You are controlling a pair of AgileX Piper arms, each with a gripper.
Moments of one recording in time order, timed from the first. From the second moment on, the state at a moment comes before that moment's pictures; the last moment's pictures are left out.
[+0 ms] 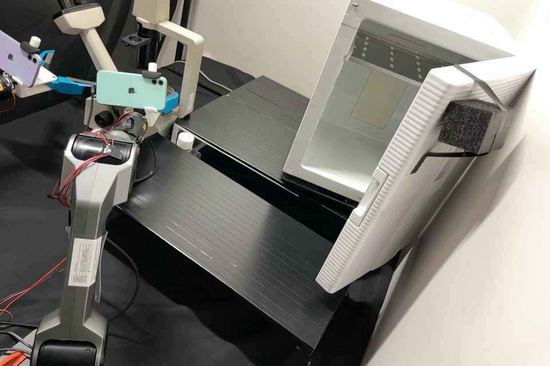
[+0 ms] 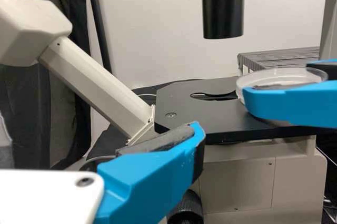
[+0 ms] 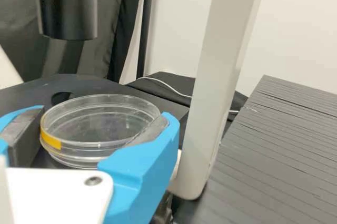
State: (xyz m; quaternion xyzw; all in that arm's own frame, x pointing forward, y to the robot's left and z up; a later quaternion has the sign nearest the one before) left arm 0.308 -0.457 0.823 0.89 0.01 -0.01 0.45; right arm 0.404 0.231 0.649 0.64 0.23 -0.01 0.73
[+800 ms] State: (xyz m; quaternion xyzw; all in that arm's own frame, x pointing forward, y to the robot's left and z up) left arm 0.308 -0.457 0.823 0.89 0.01 -0.01 0.45; right arm 0.447 0.247 0.604 0.67 0.22 -0.03 0.71
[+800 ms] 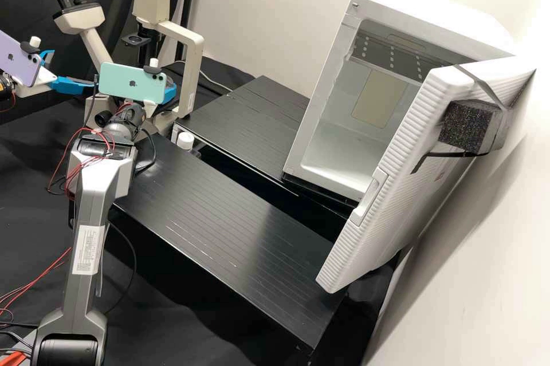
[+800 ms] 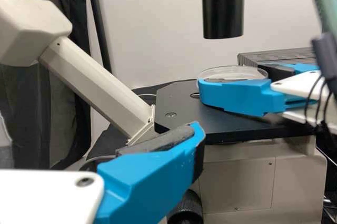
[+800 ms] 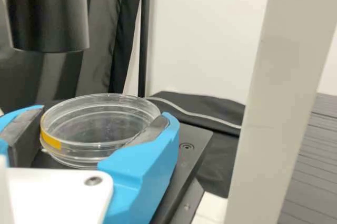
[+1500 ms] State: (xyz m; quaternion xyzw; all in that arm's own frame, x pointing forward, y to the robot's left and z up) left arm 0.308 -0.457 0.823 0.89 0.01 -0.01 0.45; right arm 0.461 0.252 0.594 0.66 0.22 -0.03 0.71
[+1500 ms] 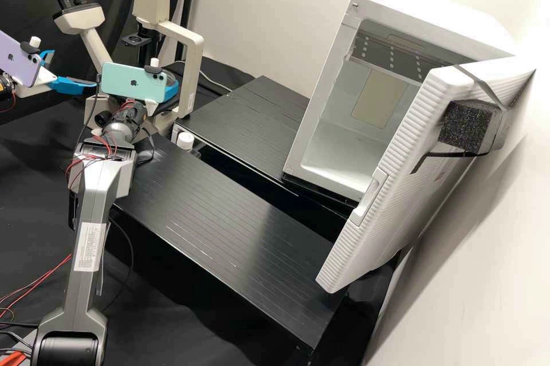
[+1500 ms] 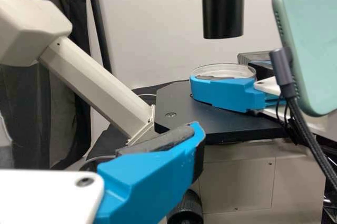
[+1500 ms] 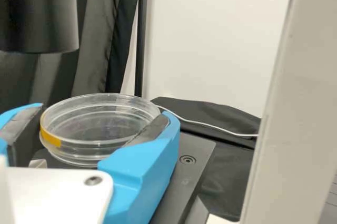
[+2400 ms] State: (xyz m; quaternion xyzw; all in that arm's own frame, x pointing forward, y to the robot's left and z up) left arm 0.308 -0.457 0.823 0.89 0.01 -0.01 0.45; right arm 0.372 0.231 0.658 0.64 0.30 0.05 0.71
